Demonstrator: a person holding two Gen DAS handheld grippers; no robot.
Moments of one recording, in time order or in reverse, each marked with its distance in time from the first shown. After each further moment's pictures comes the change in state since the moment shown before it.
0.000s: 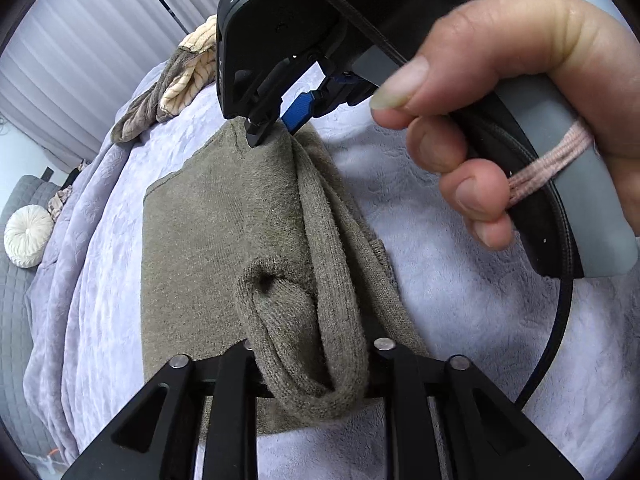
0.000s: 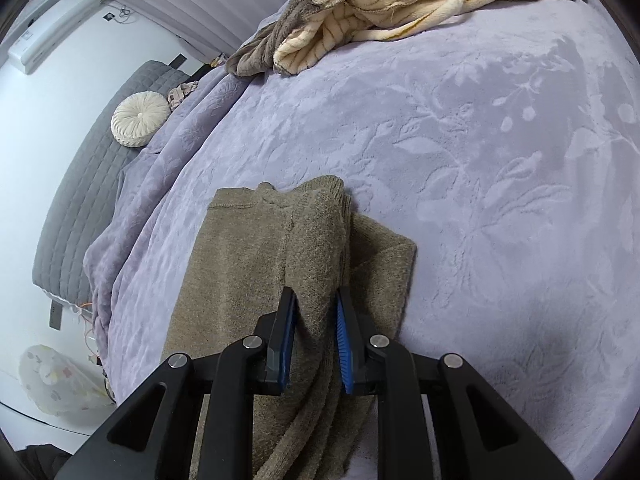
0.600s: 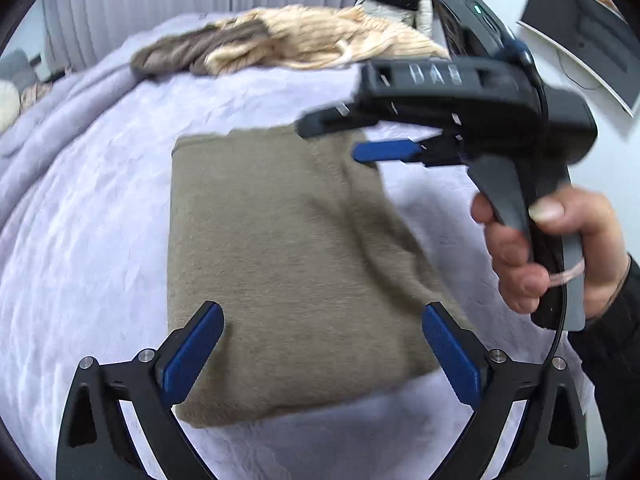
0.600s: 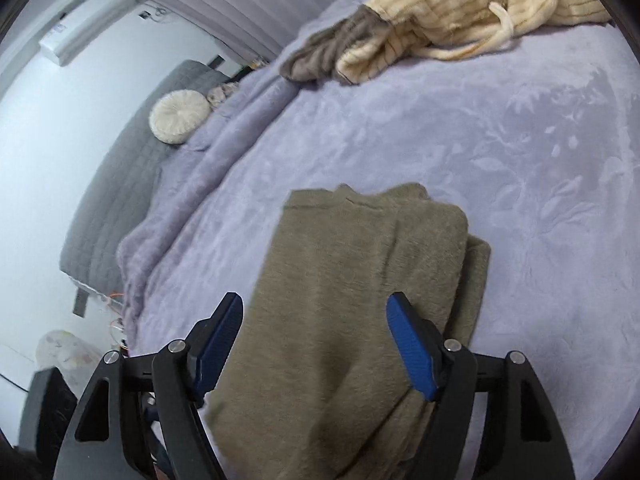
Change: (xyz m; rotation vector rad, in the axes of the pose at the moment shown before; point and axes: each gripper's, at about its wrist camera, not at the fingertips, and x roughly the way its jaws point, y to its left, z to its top) left arm -0.016 0.120 -0.036 -0.372 -0.072 -0.340; right arm -0.009 0.046 -0.007 -0.058 0.002 0.075
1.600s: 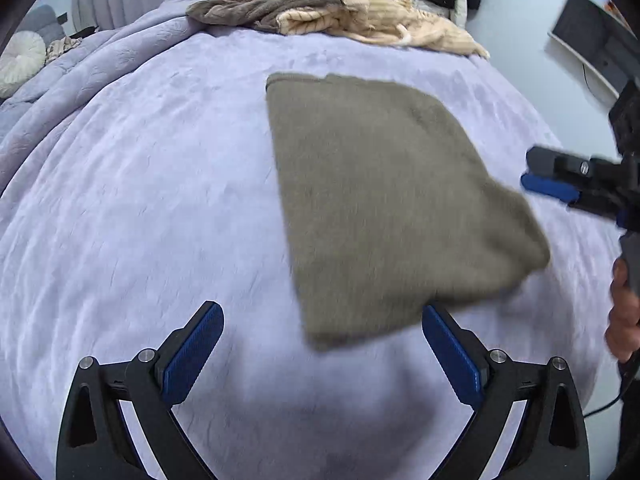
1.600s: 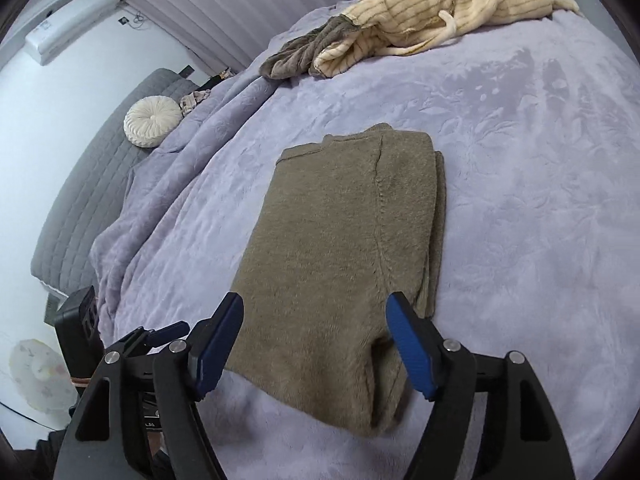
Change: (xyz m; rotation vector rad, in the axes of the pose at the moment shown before) left arm -0.012 0.087 -0.061 -0.040 0.041 0.003; right arm -0.055 0.052 -0.105 0.014 -0.098 -0.156
